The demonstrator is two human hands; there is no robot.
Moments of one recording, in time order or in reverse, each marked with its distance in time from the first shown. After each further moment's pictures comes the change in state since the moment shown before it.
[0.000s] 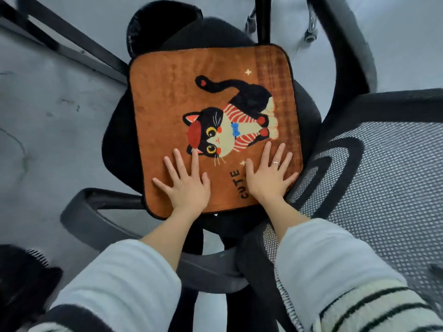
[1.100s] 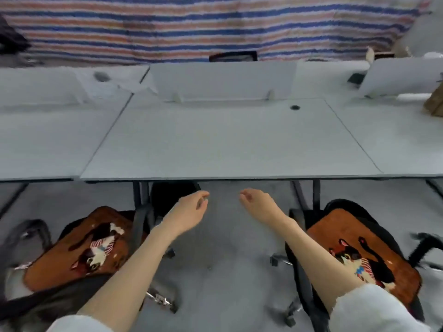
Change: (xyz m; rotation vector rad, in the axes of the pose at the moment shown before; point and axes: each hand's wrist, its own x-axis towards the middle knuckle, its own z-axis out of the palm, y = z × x) left_hand -0.578 -0.214 -0.114 -0.817 0.689 -0.452; right_hand -0.541 -0.078 -0.118 -0.300 -0.265 -1.491
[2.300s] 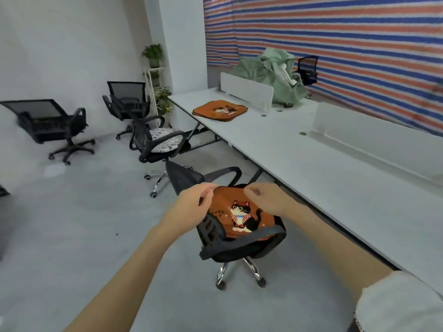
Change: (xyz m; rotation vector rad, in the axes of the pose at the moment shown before) left_hand -0.469 -0.755 -0.541 -0.145 0.882 -0.593; right_hand 0.001 -0.915 0.648 -0.350 -0.571 -1.016
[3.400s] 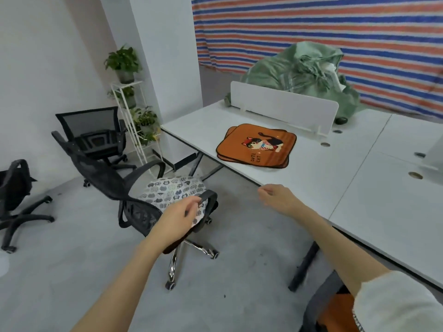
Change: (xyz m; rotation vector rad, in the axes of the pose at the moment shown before) left_hand 0.670 -0.491 -0.269 0.030 -0.165 -0.002; right_hand 0.798 -0.147 0.032 0.273 0.156 0.336
